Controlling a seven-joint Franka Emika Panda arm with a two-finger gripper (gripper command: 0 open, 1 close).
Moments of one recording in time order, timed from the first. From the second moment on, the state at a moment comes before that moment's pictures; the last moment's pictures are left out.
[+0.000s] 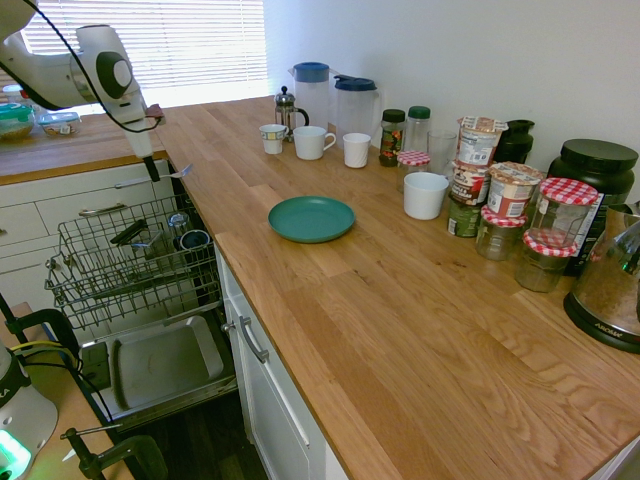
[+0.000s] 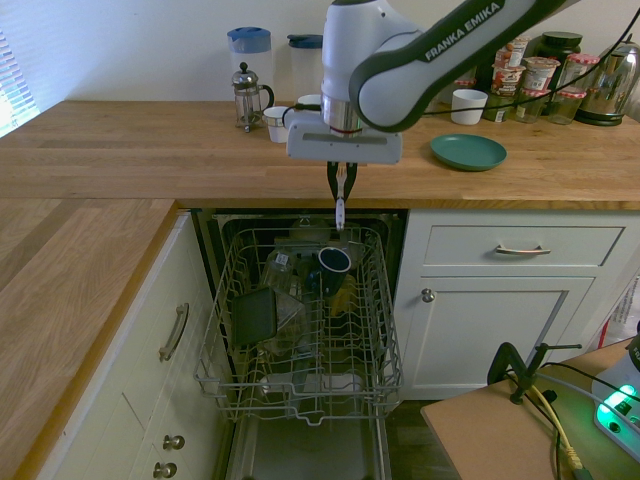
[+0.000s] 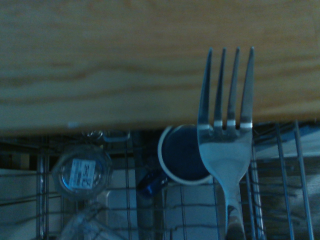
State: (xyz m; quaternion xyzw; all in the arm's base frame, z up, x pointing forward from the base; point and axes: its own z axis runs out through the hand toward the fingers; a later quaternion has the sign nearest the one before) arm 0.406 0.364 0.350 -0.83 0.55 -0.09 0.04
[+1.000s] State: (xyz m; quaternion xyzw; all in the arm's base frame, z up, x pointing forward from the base) arm 0.328 0.384 0.180 -0.86 0.51 -0.09 0.03
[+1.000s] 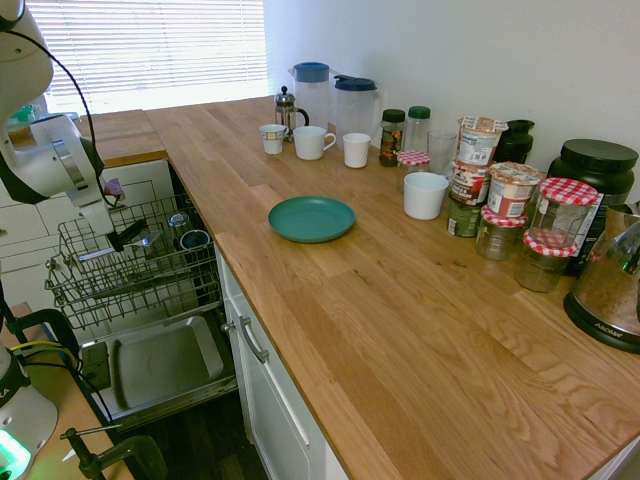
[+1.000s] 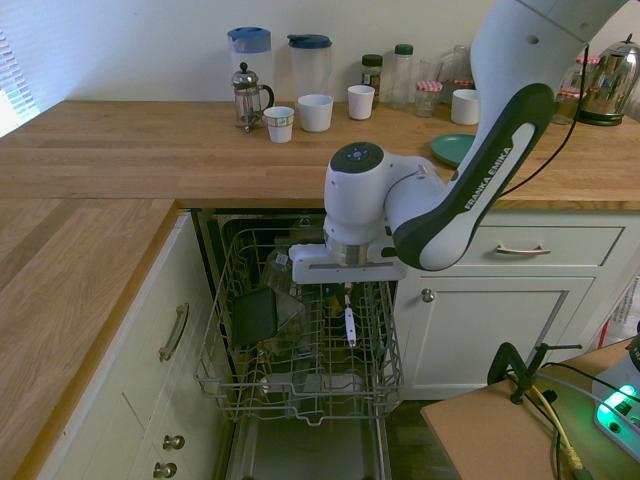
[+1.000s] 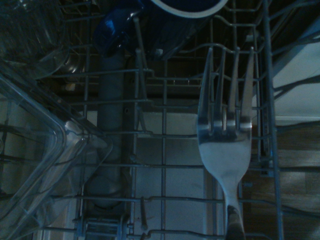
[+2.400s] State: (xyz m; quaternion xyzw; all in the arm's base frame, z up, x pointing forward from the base) arm 0.346 0.384 0.113 -0.85 0.52 -0.08 0.02
